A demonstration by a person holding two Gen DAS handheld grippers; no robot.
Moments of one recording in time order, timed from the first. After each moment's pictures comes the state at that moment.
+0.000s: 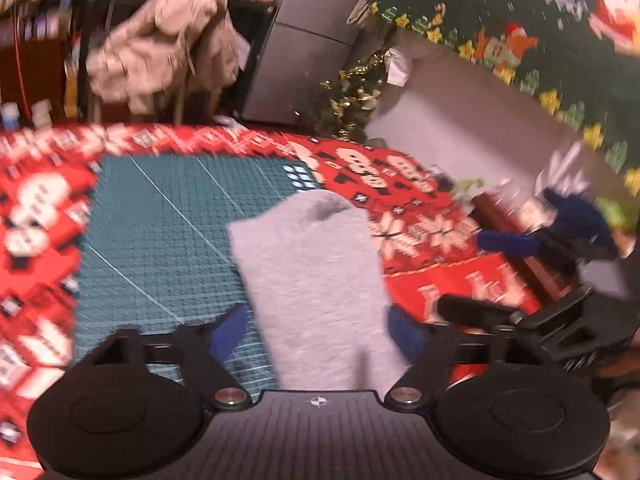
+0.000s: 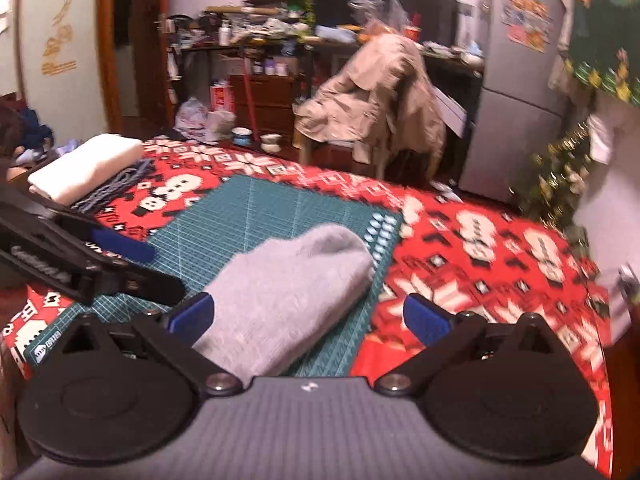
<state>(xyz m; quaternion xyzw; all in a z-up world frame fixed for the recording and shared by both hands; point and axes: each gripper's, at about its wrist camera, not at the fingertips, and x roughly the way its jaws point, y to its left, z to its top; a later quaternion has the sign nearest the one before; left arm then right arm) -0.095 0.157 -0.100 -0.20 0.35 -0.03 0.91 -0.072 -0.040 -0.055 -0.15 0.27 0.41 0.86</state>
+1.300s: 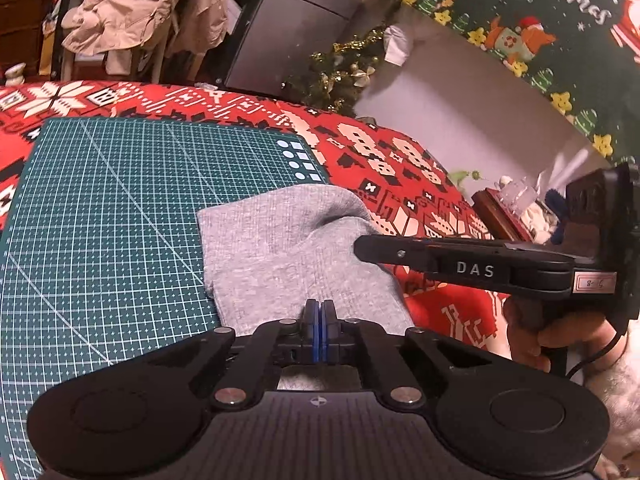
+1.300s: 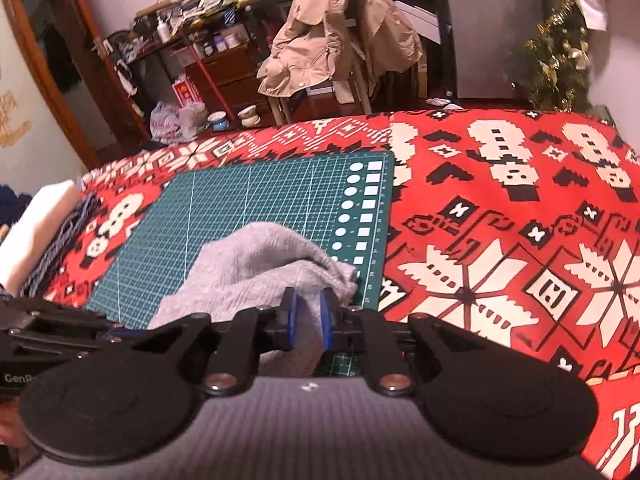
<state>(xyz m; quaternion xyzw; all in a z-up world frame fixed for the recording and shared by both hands) -0.029 0.171 -0.139 -0.22 0.37 -0.06 0.90 0.056 -0.004 -0.129 -0.01 0.40 0.37 0.84</state>
